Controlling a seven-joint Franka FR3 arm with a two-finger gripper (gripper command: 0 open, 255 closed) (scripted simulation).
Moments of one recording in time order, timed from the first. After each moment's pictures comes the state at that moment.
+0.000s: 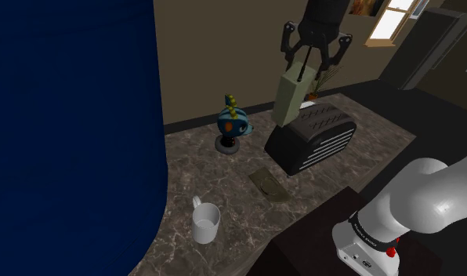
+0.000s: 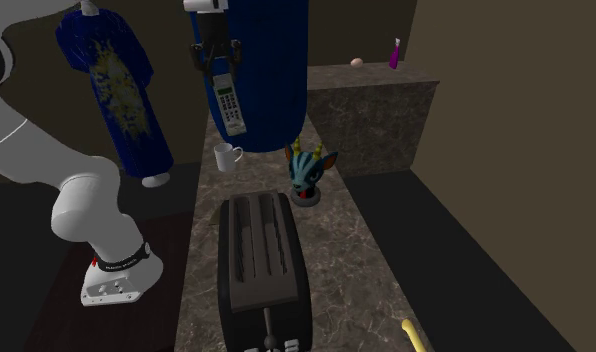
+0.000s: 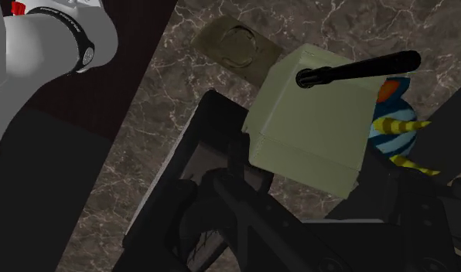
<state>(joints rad) 0.08 -0.43 0.31 -1.83 0.04 1.39 1.47</state>
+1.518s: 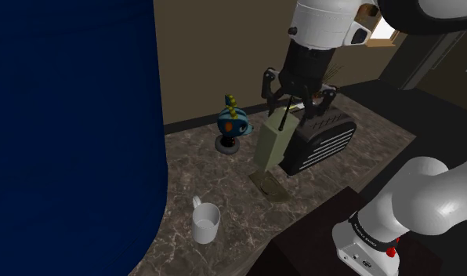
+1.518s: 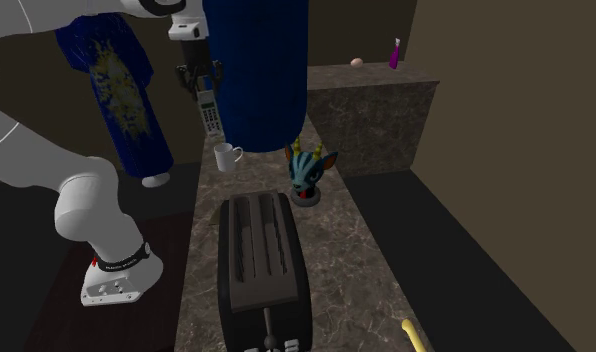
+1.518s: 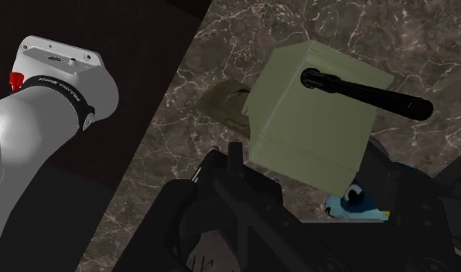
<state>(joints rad) 0.15 -0.50 0.47 -2.04 0.14 1.54 1.67</state>
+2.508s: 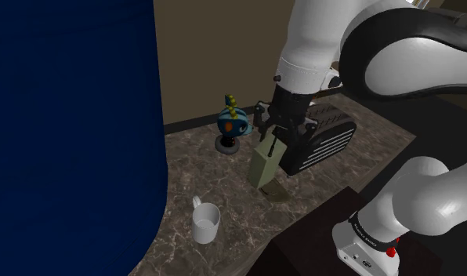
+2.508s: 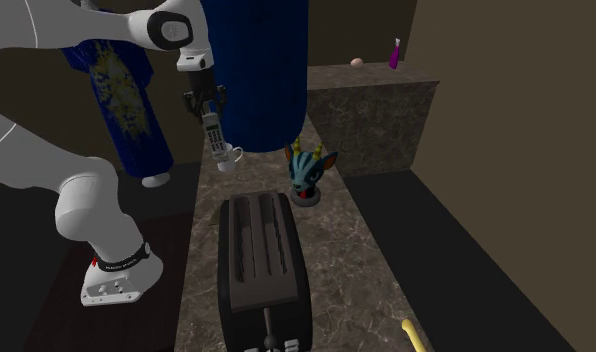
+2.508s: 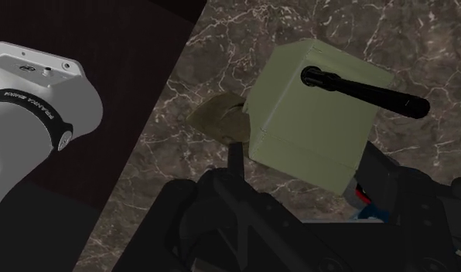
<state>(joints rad) 0.16 -0.52 0.50 -2.25 0.16 1.74 1.67</state>
